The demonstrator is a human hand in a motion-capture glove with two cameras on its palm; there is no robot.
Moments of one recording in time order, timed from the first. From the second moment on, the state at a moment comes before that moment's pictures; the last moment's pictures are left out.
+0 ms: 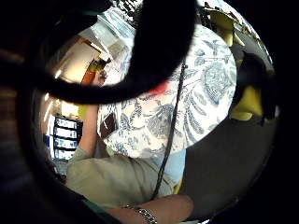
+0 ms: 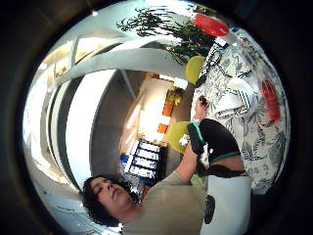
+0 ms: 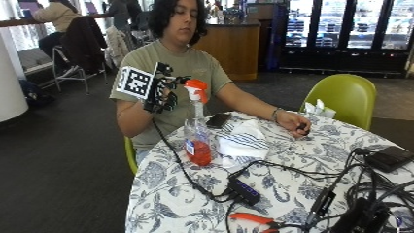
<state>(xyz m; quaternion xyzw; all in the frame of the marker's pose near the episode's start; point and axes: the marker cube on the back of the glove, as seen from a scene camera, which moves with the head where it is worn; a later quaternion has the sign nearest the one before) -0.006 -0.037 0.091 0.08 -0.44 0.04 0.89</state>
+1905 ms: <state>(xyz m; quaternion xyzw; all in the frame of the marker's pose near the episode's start) -0.010 -0.163 0.047 -0.12 -0.44 -0.05 0.89</state>
